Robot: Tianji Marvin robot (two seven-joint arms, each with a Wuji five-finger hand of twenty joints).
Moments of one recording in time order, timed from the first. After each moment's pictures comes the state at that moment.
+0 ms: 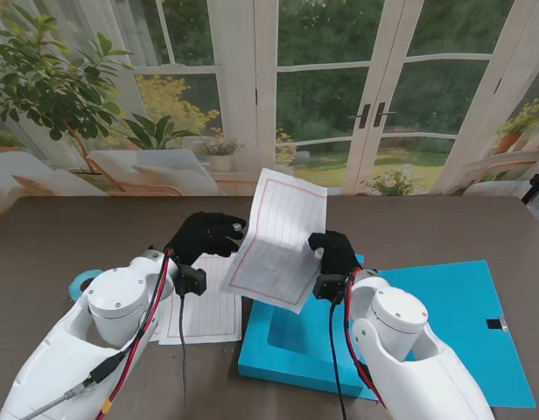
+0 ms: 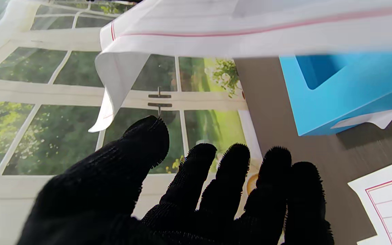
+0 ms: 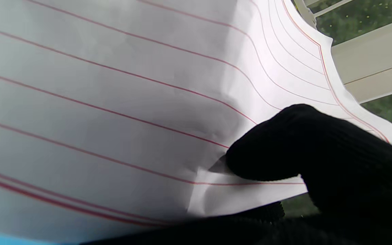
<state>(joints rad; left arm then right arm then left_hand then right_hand) 1.45 -1.20 -1.25 -1.71 -0.31 0.26 -0.03 -1.48 -1.29 1.20 -1.68 0.61 0.26 -0.20 0.82 -0.51 0.78 -0.13 0.75 0.38 0.23 0.21 0.80 0.44 0.15 0.51 0.54 0.51 0.40 0.55 0.11 0.48 0.96 0.60 0.58 -0.76 1.13 1.32 1.07 0.09 1.04 0.46 1.21 0.22 0.64 0.64 1.15 0.34 0.75 0.51 0.62 0.42 1.16 0.52</state>
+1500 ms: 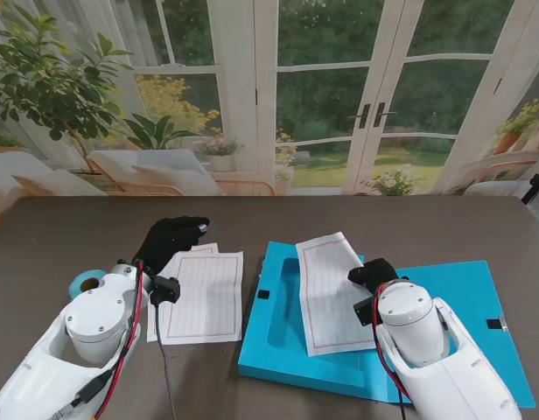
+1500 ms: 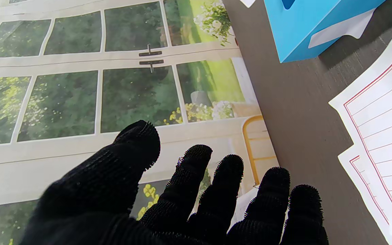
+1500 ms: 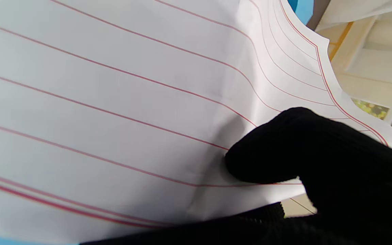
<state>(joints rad) 1.56 -1.19 -1.36 -1.70 -0.17 0.13 0.02 -1.49 -1.23 1.27 -1.64 -0.06 0.71 -0.11 0.80 -0.43 0.68 -0.12 0.77 0.35 0.15 0.20 0.70 0.39 0.11 0.37 0.42 0.46 0.15 0.45 0.09 0.40 0.29 0.68 0.58 -0.73 1.13 1.33 1.07 0.09 1.02 0.52 1.21 0.23 0.64 0.64 1.15 0.35 0.76 0.52 0.63 0.44 1.17 0.50</state>
